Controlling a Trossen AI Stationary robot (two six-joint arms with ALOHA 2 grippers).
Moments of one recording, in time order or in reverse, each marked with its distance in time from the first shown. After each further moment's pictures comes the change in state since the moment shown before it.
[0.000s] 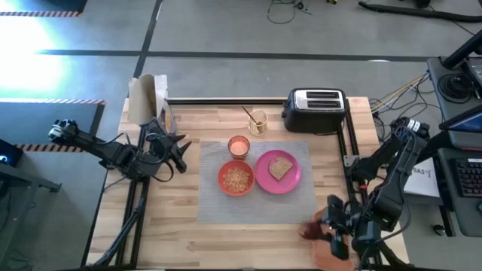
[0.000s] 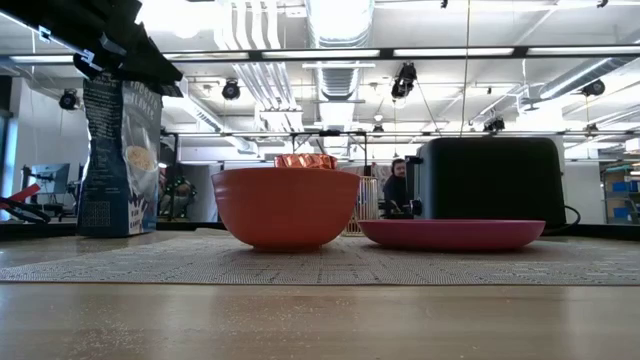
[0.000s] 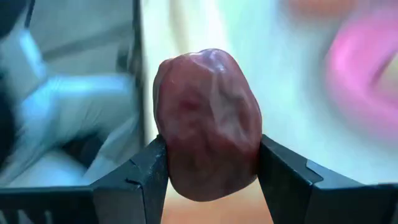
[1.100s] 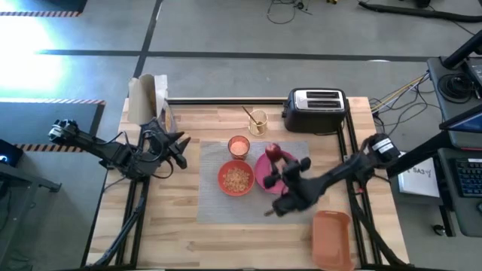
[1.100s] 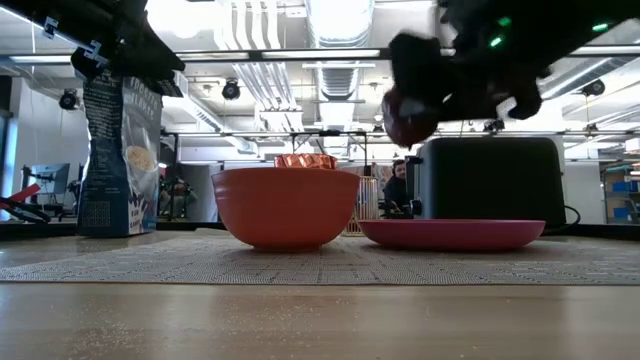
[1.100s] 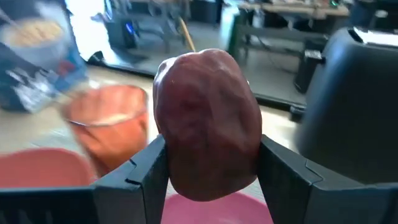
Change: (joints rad) left arm 0.000 0.000 0.000 0.073 -0.074 -0.128; right arm -0.589 0.438 -0.056 0.028 0.868 0.330
